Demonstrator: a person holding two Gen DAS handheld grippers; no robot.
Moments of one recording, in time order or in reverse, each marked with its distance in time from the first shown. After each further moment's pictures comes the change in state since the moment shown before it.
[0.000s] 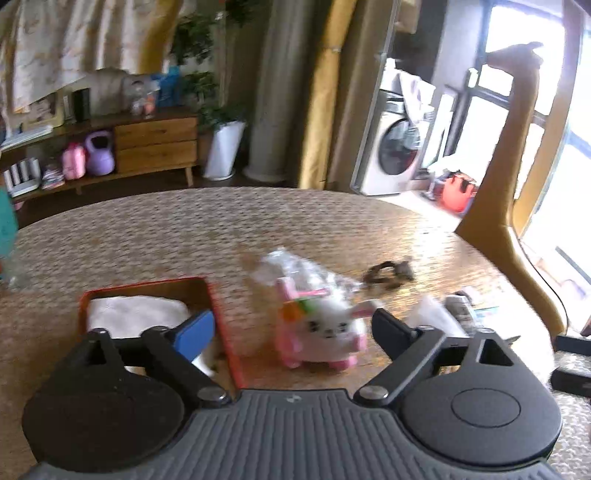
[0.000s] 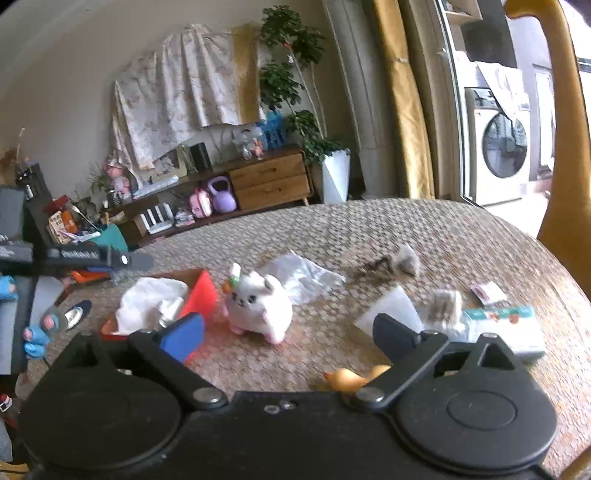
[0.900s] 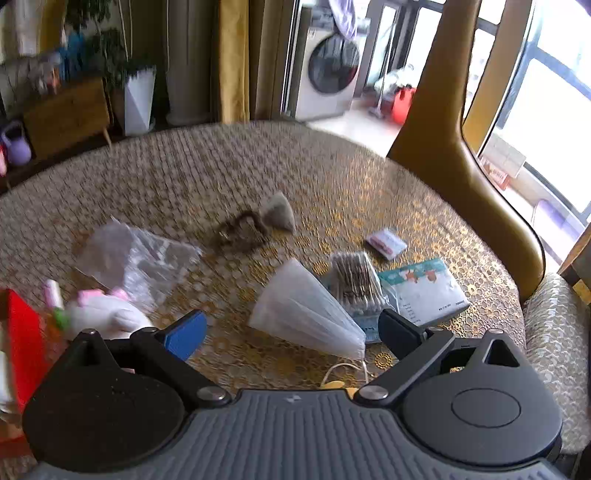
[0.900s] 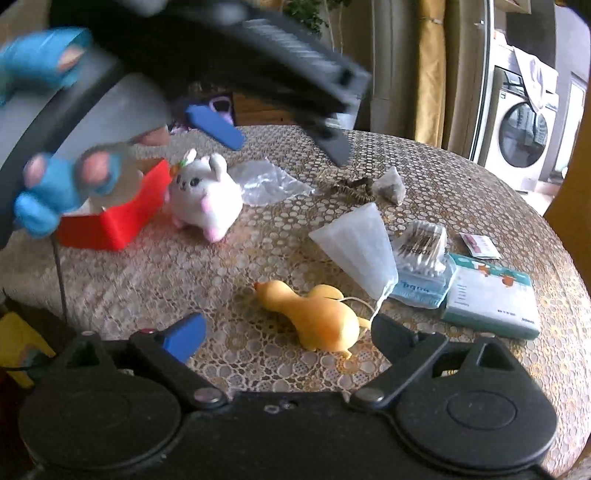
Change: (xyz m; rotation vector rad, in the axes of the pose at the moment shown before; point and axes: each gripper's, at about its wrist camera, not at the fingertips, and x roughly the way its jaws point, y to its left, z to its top) left arm 0.138 -0.198 0.007 0.138 0.272 -0.084; right arm 0.060 -0.050 -0.058 -0.208 0.200 -0.038
